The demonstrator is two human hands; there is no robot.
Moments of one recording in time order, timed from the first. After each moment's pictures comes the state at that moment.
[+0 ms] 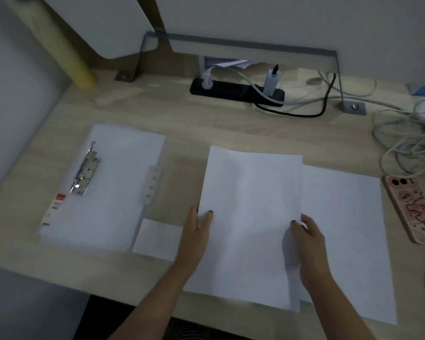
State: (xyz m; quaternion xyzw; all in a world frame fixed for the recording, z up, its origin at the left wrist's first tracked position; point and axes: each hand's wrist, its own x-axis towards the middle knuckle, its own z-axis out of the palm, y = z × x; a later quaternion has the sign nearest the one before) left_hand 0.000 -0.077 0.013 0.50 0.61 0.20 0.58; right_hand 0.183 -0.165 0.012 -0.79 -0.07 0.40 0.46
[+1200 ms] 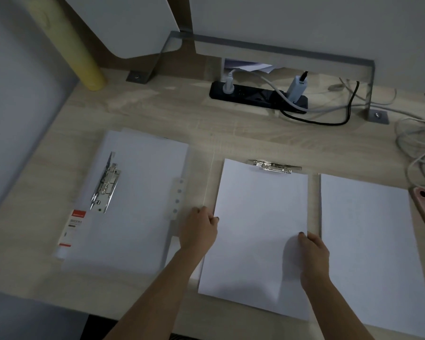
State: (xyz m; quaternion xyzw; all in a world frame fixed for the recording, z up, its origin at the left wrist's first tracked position) left_hand -0.043 0.007 -0.013 0.70 0.62 -0.04 0.35; right_hand 0.133 -0.117 -0.013 -0.82 0.07 0.35 0.45
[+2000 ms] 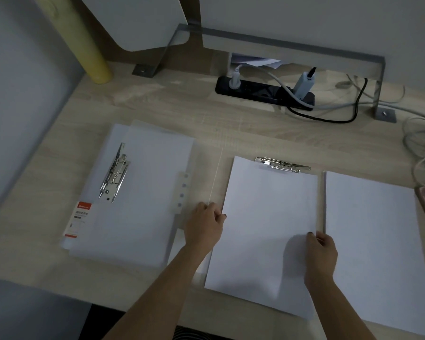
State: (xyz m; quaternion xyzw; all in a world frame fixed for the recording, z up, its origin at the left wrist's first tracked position) left_hand -0.047 0.002 -0.017 0.72 0.60 -0.01 0.35; right_hand 0.129 -0.121 -0.013 -0.86 0.04 0.28 0.42
